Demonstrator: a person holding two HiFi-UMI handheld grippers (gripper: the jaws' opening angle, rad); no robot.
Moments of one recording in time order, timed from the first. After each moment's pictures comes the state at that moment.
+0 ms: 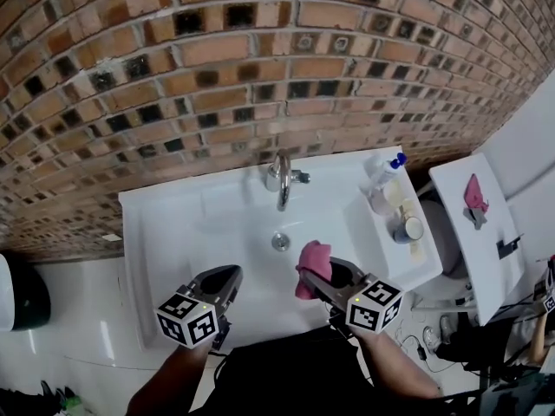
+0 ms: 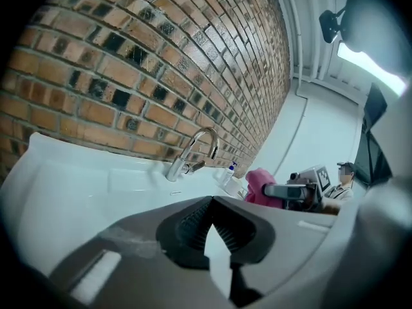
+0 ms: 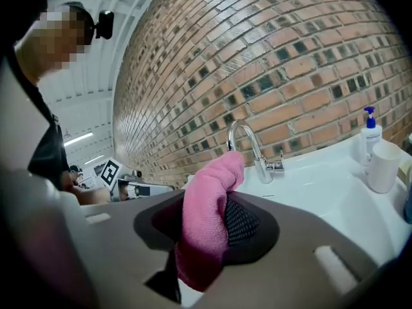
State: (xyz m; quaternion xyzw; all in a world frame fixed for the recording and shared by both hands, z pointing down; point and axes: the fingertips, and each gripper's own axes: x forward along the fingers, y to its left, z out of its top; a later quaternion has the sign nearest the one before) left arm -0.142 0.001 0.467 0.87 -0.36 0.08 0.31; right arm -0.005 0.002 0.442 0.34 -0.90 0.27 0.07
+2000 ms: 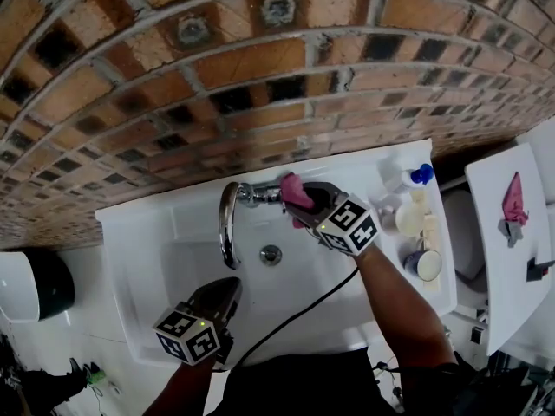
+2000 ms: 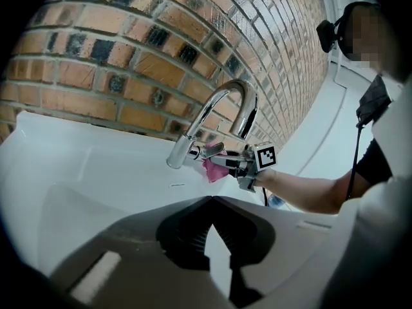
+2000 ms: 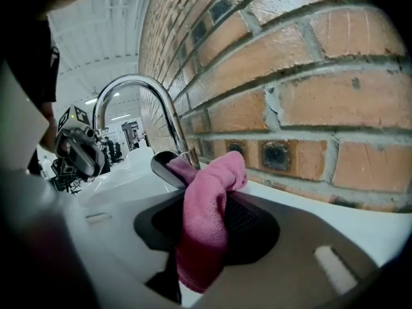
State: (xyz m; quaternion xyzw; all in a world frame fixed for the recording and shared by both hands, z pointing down) left arm -0.061 -0.083 0.526 0.80 -0.42 0.15 0.40; right arm 0.037 -0.256 0.565 0.21 -0.95 0.15 0.20
